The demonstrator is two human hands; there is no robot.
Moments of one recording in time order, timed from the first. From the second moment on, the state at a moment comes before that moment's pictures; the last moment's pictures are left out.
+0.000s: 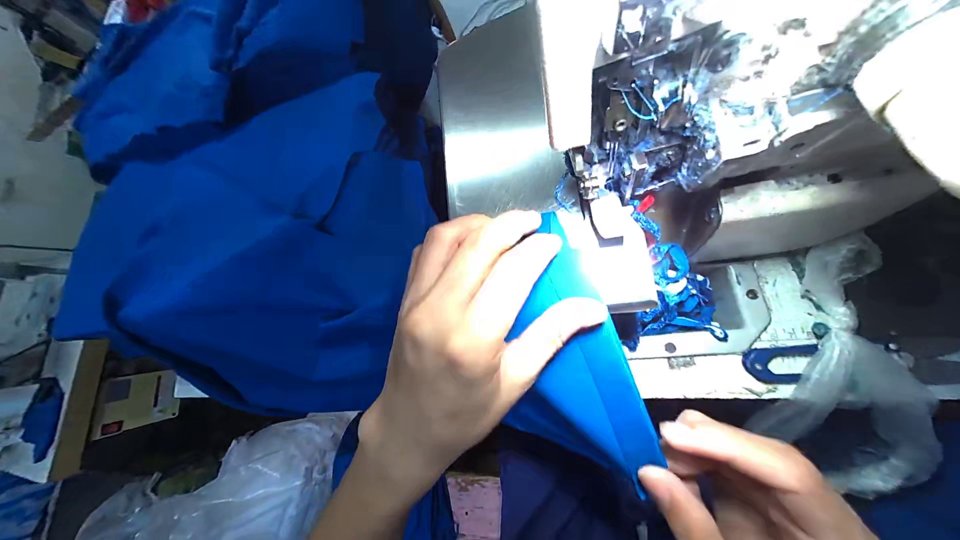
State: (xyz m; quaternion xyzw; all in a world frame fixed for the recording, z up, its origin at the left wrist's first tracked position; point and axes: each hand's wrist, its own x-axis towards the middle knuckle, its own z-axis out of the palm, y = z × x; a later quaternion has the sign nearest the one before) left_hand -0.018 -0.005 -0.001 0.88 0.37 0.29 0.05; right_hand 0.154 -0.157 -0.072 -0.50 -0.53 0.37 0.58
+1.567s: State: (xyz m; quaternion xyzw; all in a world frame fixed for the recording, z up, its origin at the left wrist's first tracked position) left_hand 0.016 0.025 0.006 0.86 0.42 0.30 0.02; right_hand 0.168 -0.089 -0.055 -0.53 -0.60 0.21 0.57
